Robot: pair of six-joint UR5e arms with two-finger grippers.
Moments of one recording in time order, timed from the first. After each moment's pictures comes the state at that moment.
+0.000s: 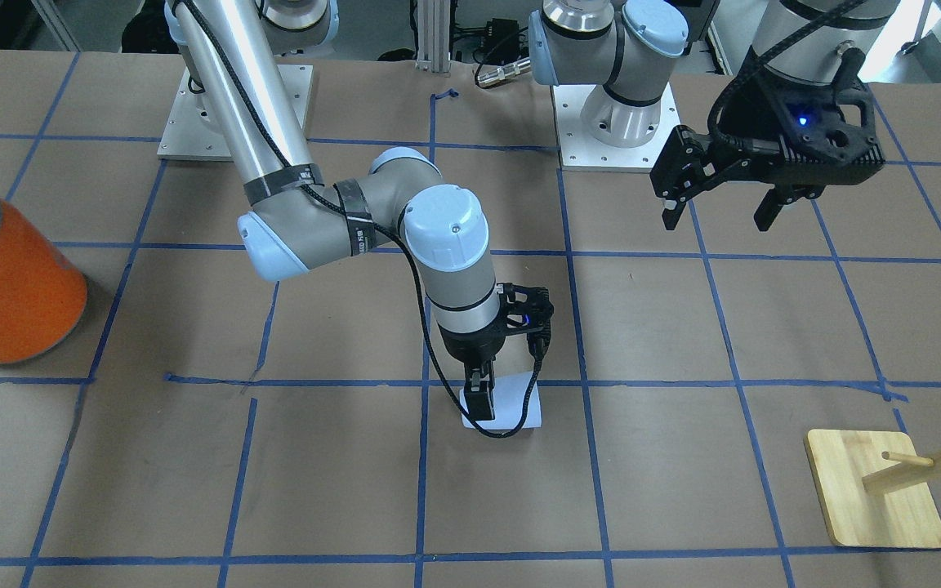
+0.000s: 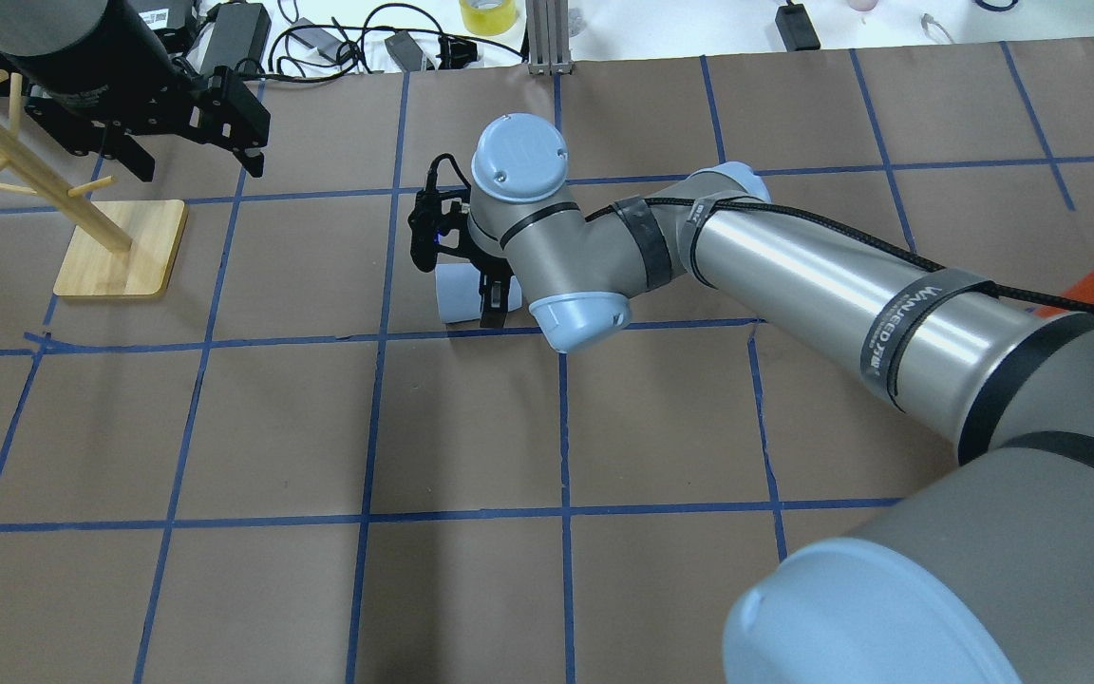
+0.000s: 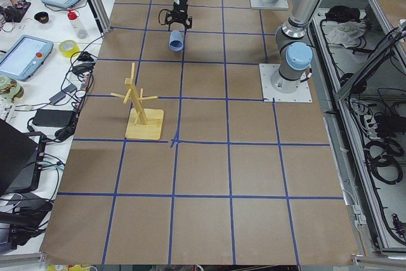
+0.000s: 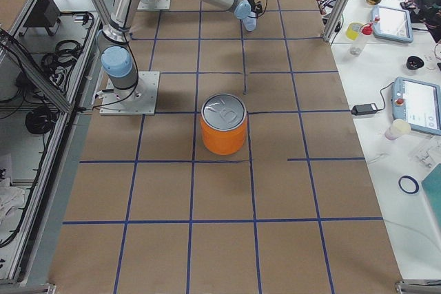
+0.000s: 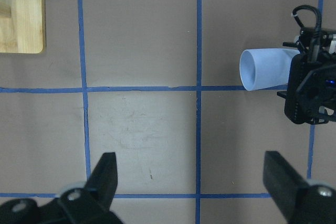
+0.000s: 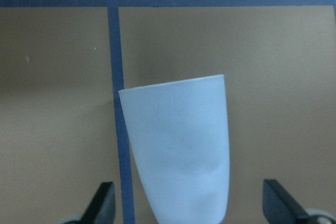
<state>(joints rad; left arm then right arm) -1.50 -1.57 -1.50 -1.51 1.58 0.06 2.01 -1.02 1.58 -2.42 -1.46 -1.04</state>
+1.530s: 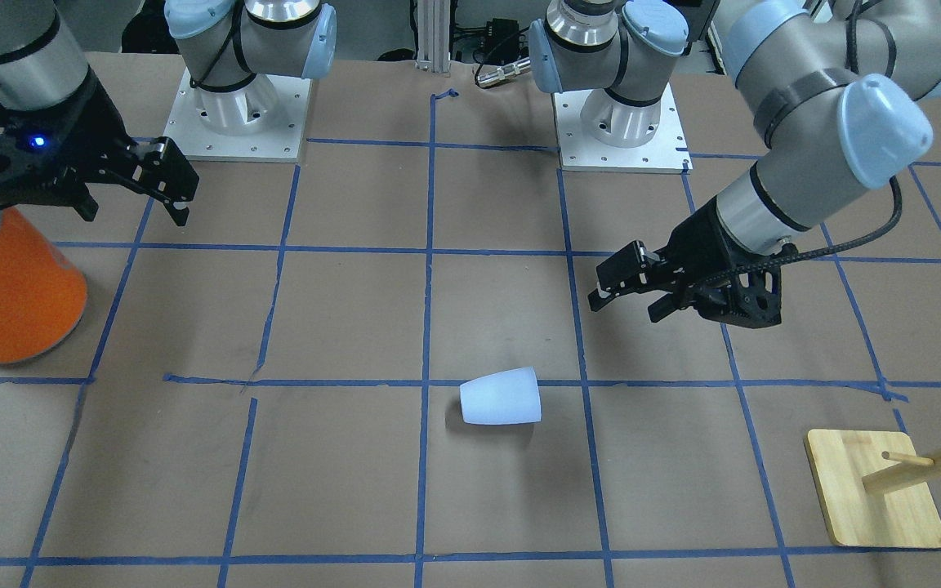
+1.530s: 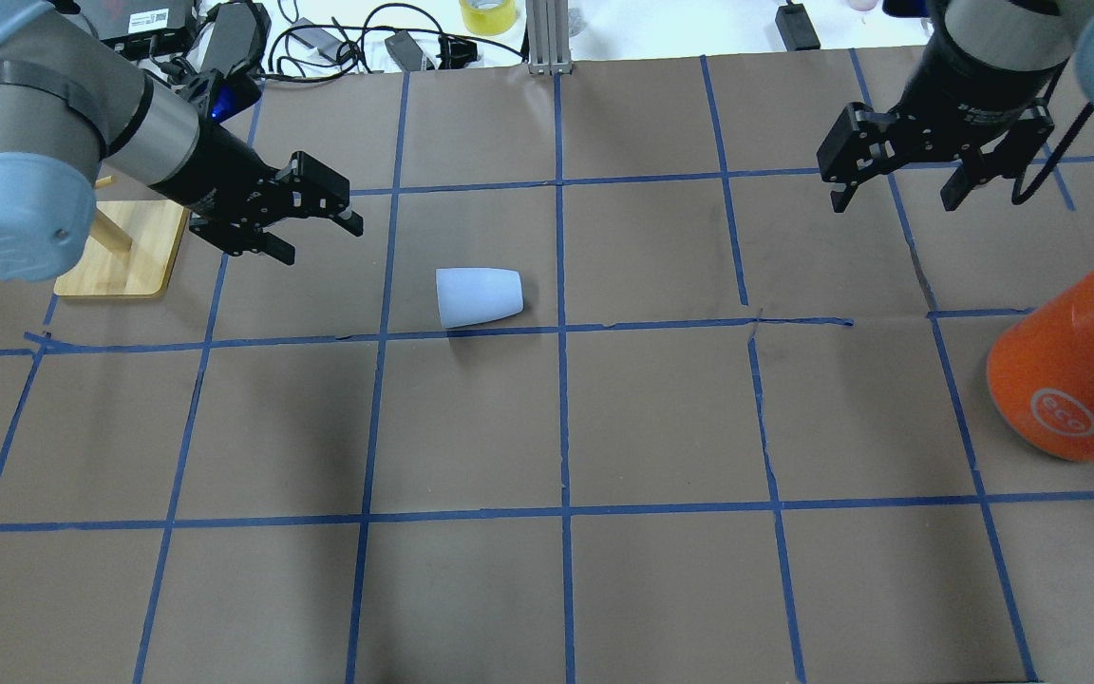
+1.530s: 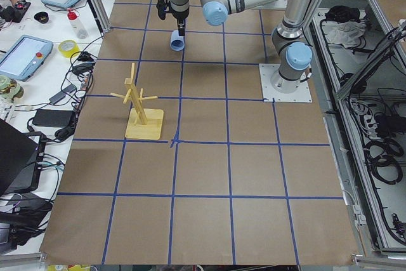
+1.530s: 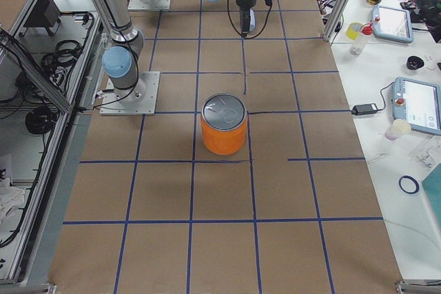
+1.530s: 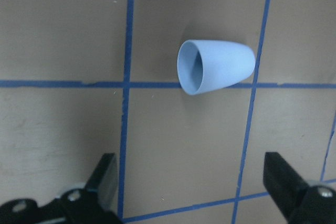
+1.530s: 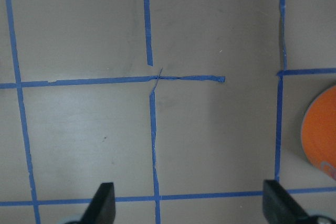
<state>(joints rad) -1.39 -1.71 -1.78 -1.26 1.12 0.11 1.47 -1.60 1.58 -1.56 -1.57 -0.04</state>
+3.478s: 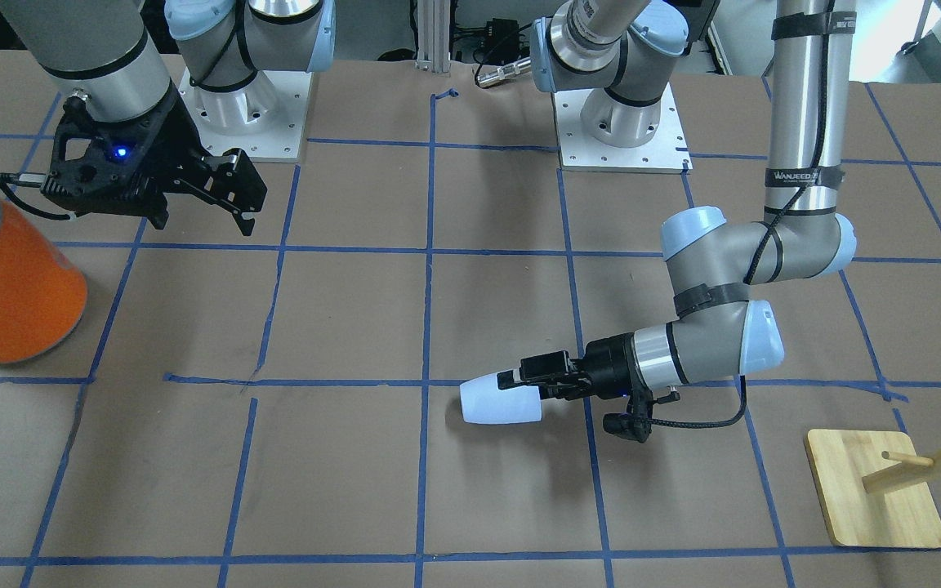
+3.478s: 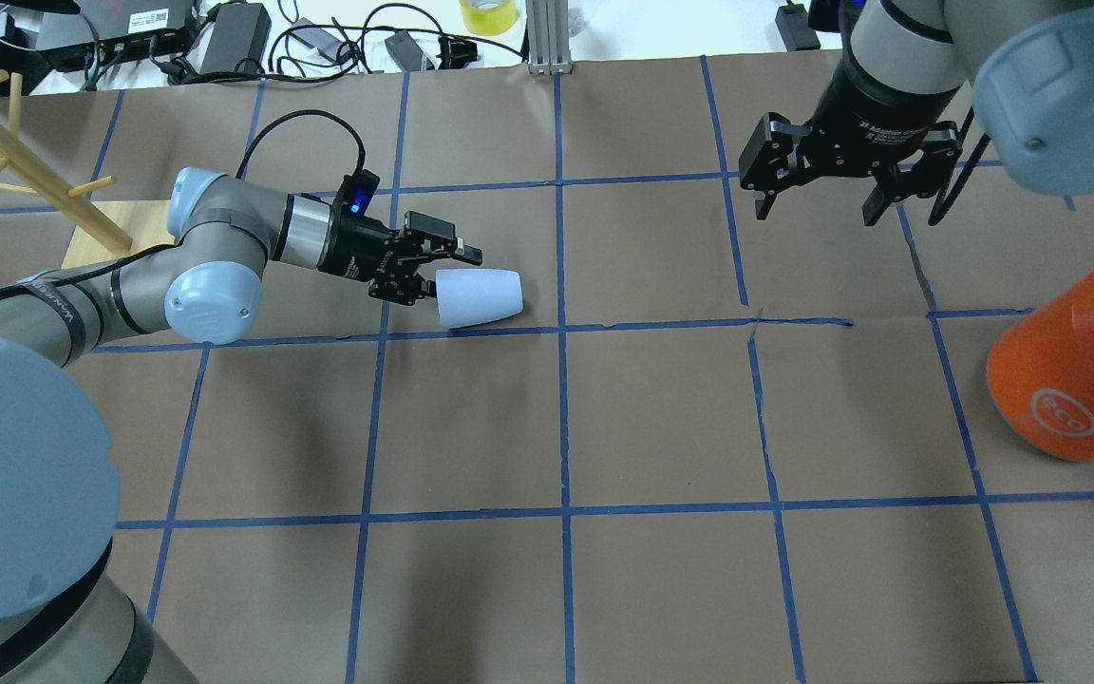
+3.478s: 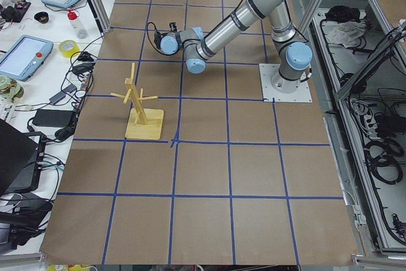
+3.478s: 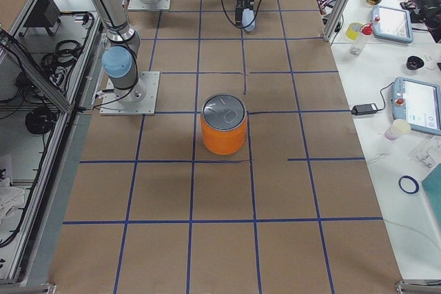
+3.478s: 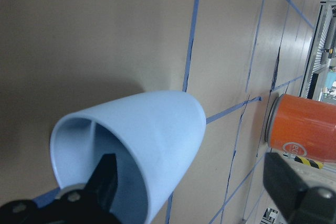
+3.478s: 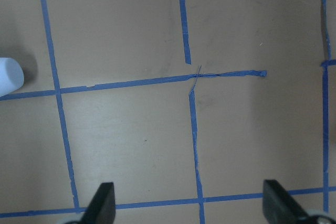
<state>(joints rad) -1.41 -2.10 -1.86 -1.01 0.60 0.16 1.58 -1.55 1.60 -1.64 -1.54 0.11</state>
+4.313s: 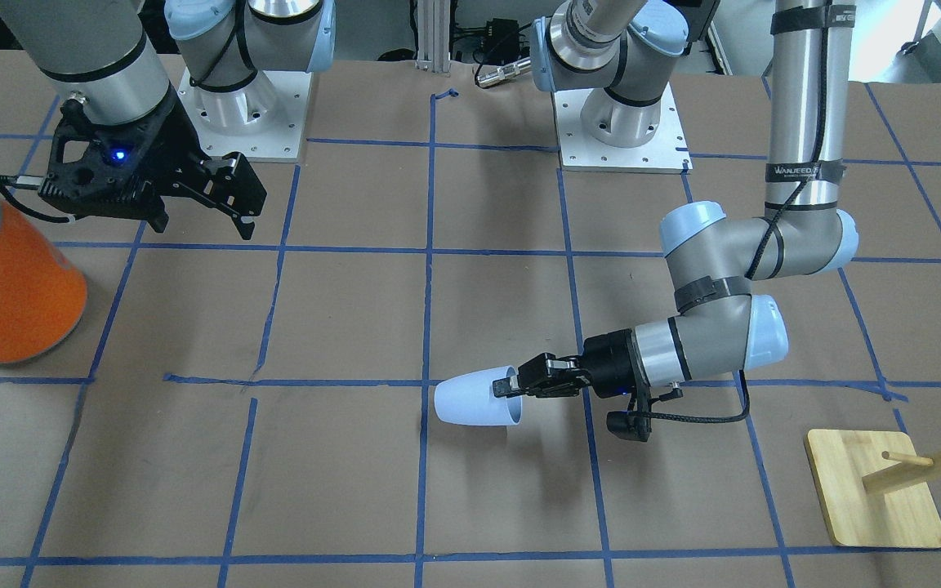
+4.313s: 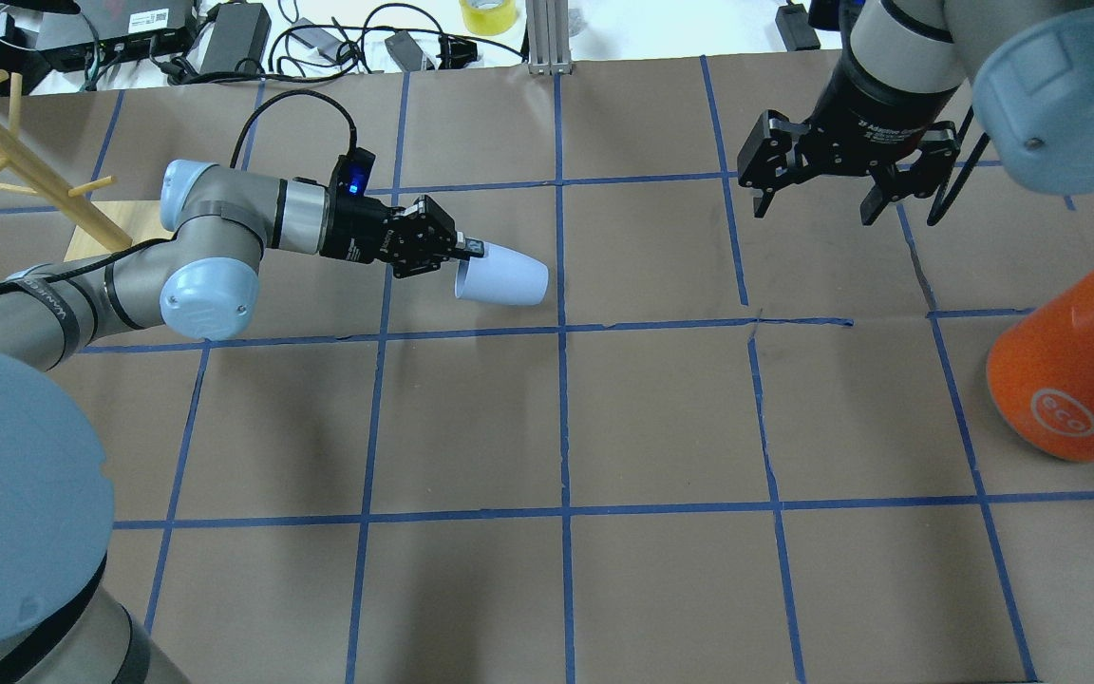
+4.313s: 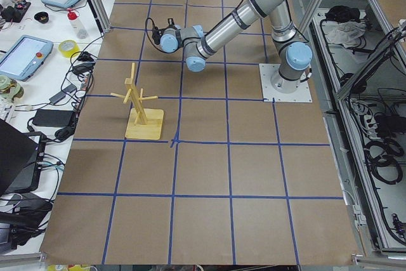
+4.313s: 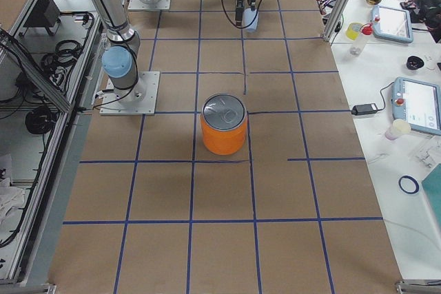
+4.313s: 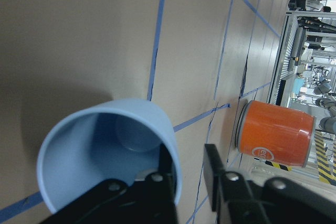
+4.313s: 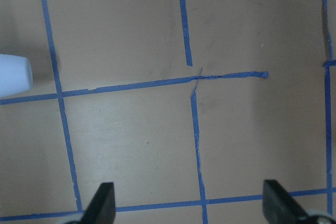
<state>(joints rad) -1.41 -2.06 -1.86 -0.98 0.51 0.11 1.58 -1.55 1.60 -1.64 -1.53 0.12</state>
